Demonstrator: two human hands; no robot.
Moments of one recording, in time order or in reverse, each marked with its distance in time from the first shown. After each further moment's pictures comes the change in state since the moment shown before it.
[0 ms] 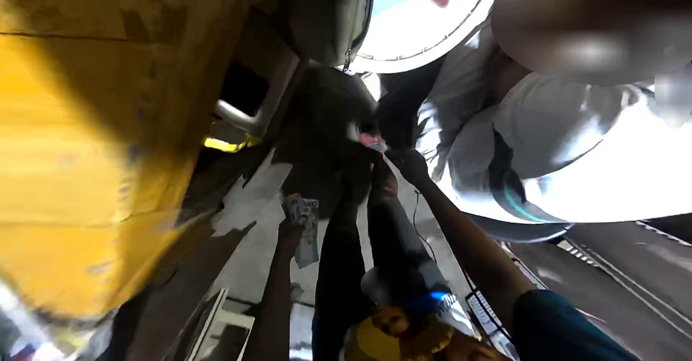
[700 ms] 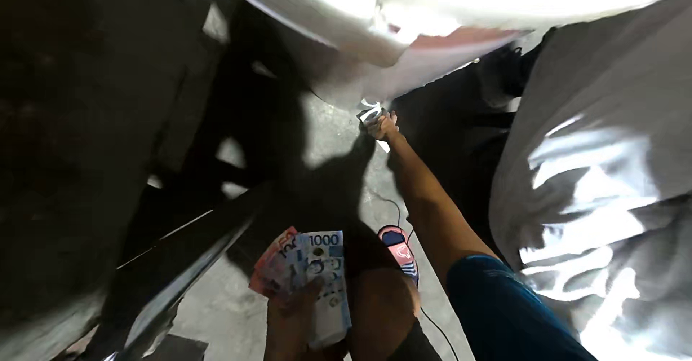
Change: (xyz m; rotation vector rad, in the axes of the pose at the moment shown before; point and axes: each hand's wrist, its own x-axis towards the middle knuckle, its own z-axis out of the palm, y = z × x) left_hand 0.190 0.056 0.108 -0.483 0.130 0.305; right_hand 0.455 0.027 0.097 -0.133 0.110 0.066
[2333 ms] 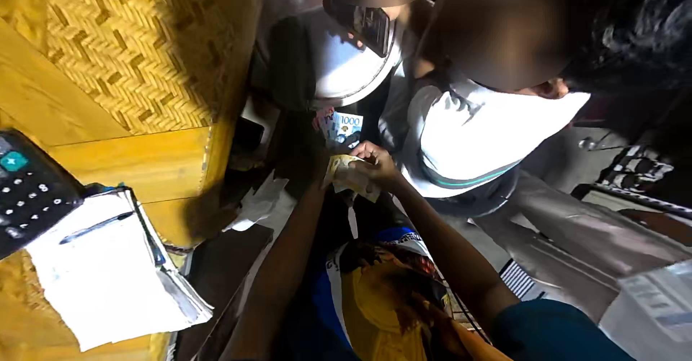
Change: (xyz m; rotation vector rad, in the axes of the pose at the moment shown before) left_hand -0.269 0.343 0.033 0.437 -0.336 0.282; right_hand -0.584 -0.066 -0.306 0.941 -0.009 -0.614
